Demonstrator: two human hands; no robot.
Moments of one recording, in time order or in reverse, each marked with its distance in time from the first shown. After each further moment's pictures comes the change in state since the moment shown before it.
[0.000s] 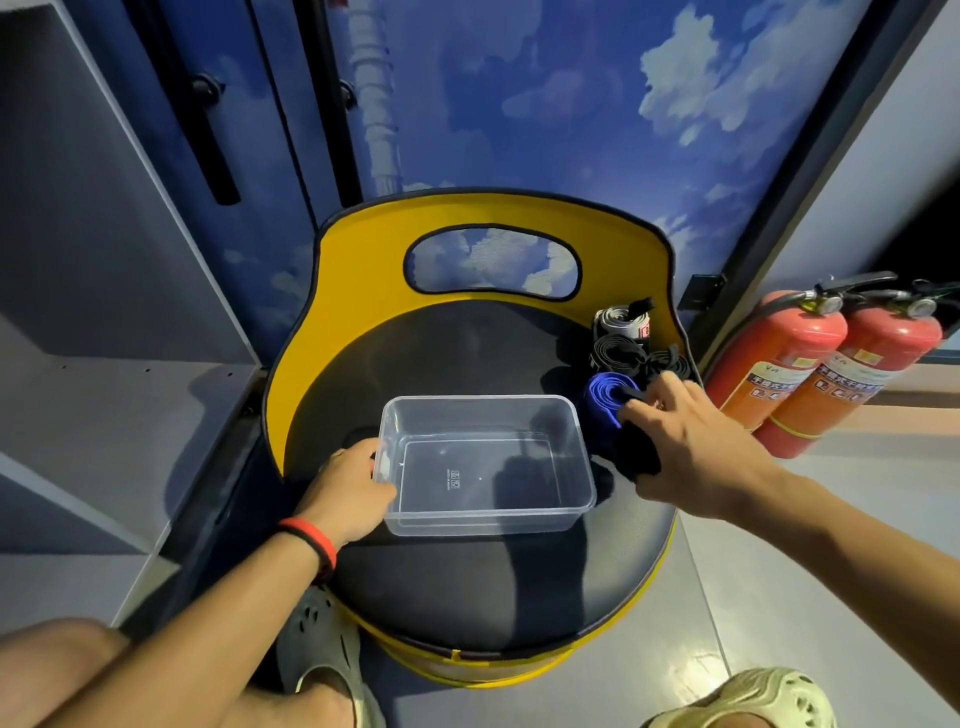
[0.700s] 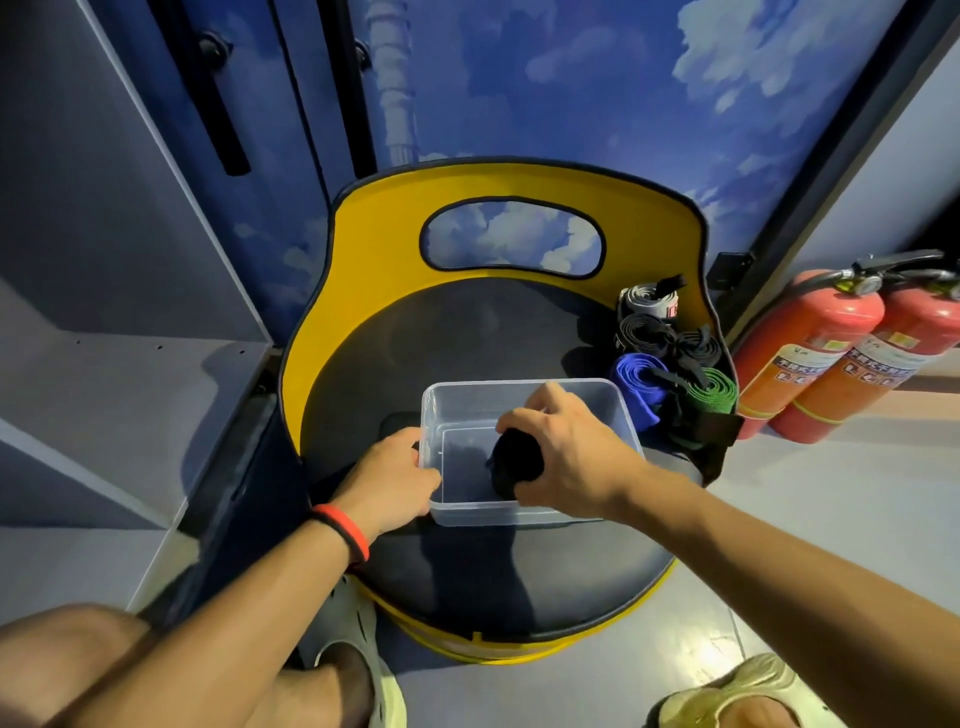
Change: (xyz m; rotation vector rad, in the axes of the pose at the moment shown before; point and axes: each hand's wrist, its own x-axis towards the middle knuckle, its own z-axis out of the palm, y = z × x) left_hand -0.008 0.012 0.009 -0.063 -0.151 0.005; right_hand 0.045 -0.112 0.025 0.417 0.003 -0.171
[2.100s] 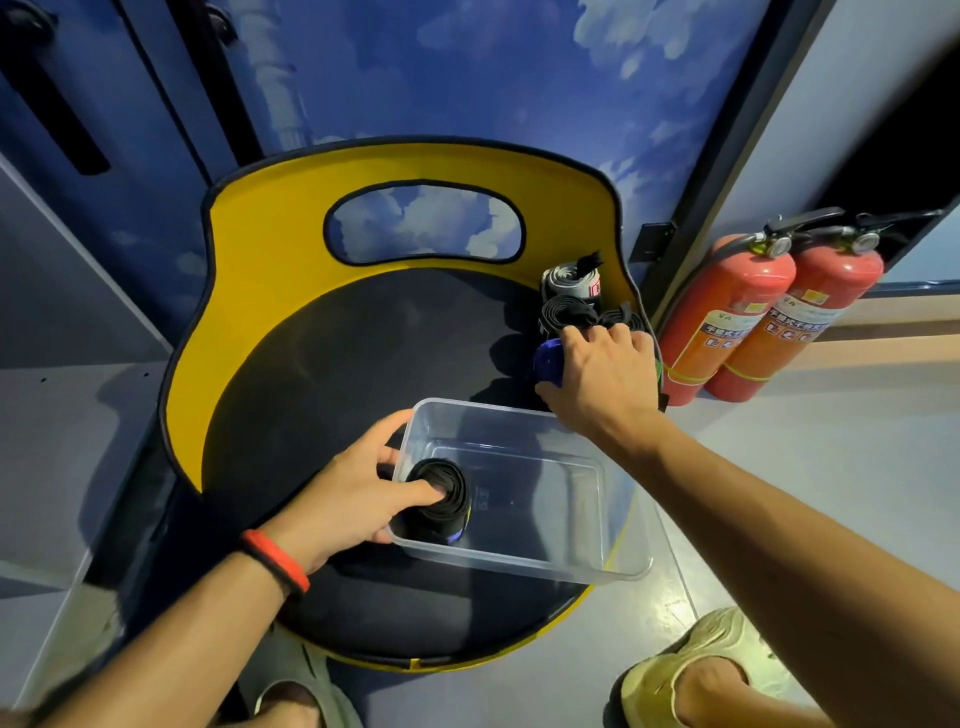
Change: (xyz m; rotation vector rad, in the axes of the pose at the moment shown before) left_hand 0.012 0.032 0.028 -0.153 -0.233 0.061; right_hand 0.005 0.101 -0.026 -0.501 0.235 0.540
